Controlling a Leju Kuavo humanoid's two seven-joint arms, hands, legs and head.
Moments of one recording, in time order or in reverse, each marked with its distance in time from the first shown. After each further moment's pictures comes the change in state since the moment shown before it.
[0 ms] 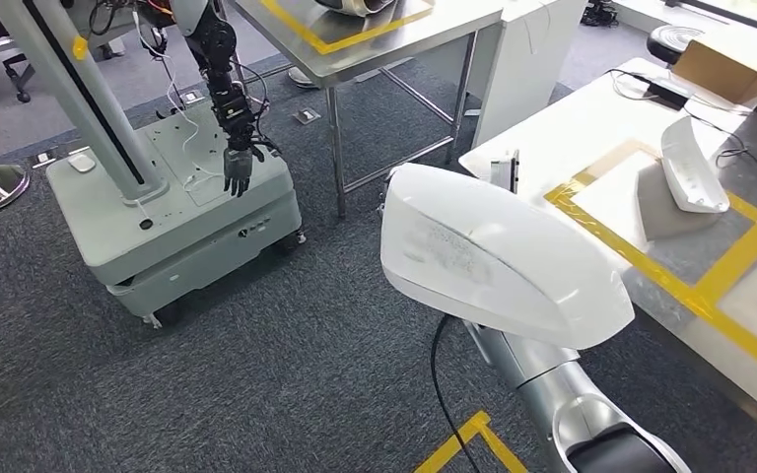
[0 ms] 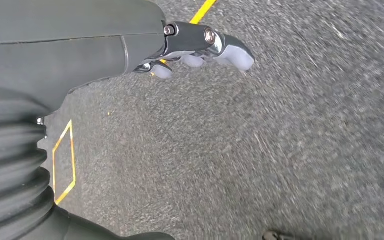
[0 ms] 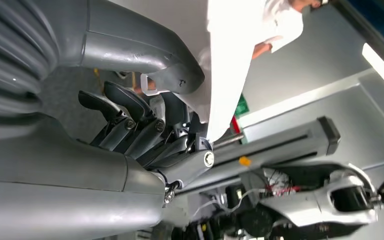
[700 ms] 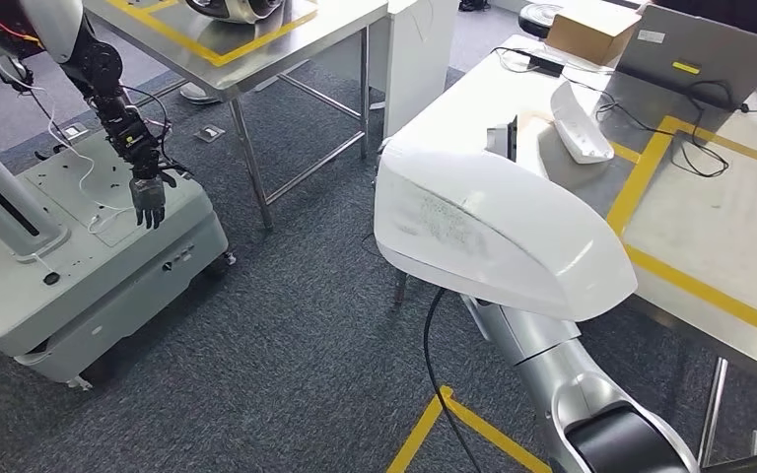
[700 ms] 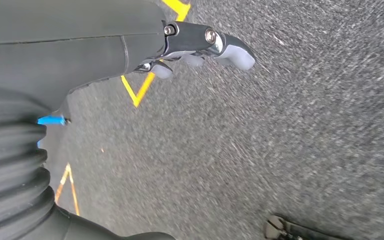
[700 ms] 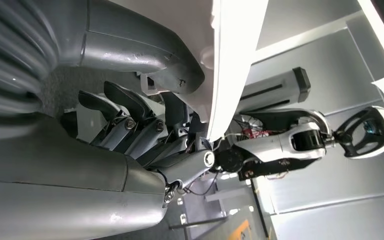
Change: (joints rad) left arm 0.006 -0.028 0.024 0.003 0.043 -0.010 0.019; right arm -0.093 -0.010 0.014 -0.006 0.000 -0.051 0.054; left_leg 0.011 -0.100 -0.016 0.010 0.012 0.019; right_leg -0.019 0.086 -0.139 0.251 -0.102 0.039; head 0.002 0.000
